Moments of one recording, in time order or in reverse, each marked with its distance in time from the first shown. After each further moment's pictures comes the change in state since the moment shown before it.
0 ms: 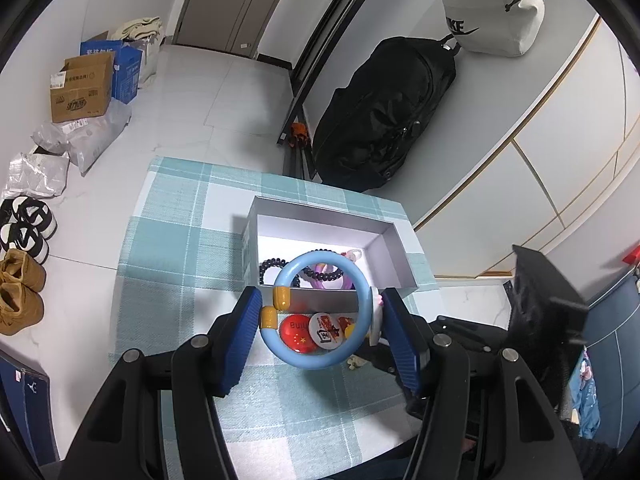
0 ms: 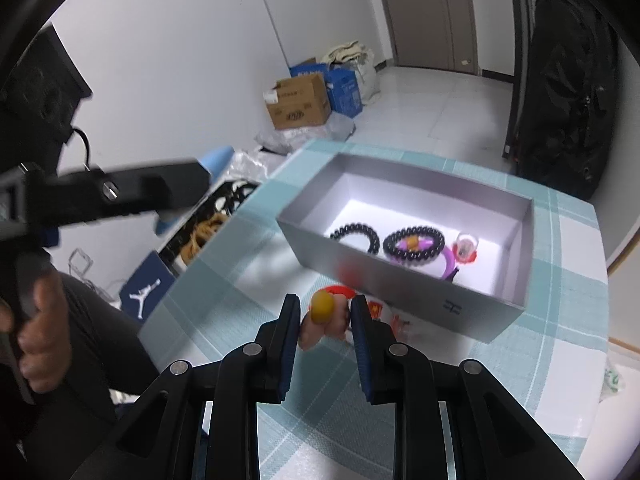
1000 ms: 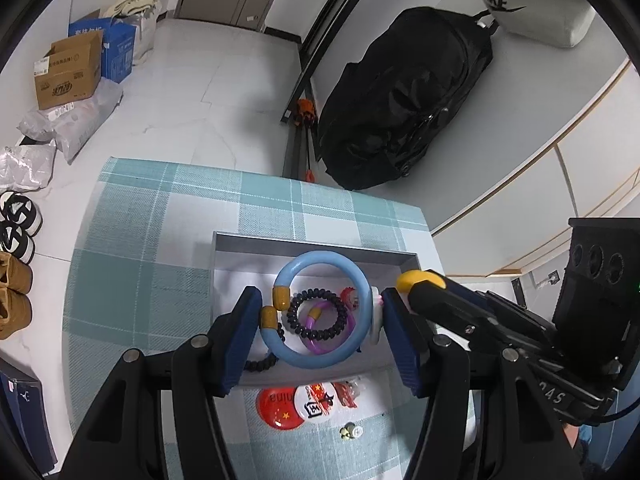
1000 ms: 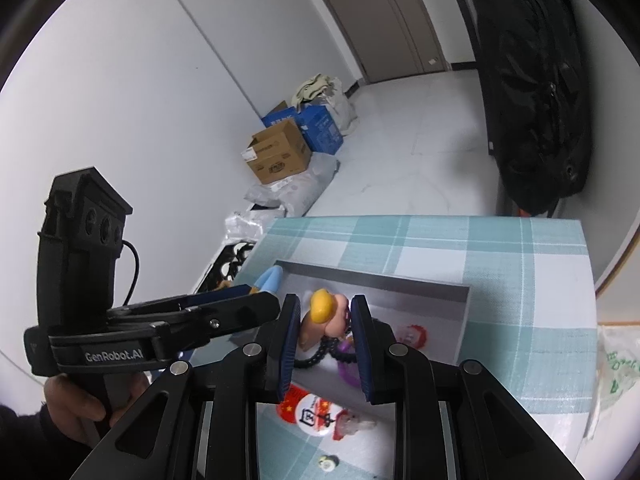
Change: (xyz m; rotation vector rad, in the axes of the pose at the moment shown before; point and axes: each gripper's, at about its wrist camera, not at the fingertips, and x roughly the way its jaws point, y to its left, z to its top) left arm 0.078 -0.011 0.042 -0.046 0.098 0.038; right arm -0.009 -0.083 0.063 0.221 -0.101 0.072
